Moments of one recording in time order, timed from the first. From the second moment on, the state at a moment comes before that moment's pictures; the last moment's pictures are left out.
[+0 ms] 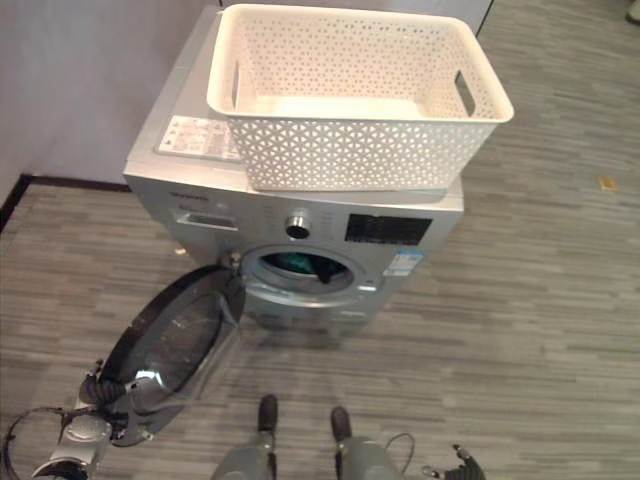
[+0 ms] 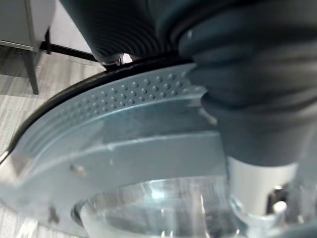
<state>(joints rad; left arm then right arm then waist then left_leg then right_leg) -0.23 0.59 -0.17 1.11 -0.07 -0.19 0.30 0.18 -0.45 0.25 1.06 0.10 -0.18 -0.07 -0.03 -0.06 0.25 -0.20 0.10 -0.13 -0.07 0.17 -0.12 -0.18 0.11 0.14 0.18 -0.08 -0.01</state>
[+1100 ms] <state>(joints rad) -0.45 0.14 -0.81 0.96 0.02 -0.20 0.04 -0.01 -0.37 0.35 1.13 0.11 -0.17 -0.13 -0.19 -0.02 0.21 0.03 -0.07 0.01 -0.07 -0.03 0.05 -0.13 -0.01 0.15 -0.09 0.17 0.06</state>
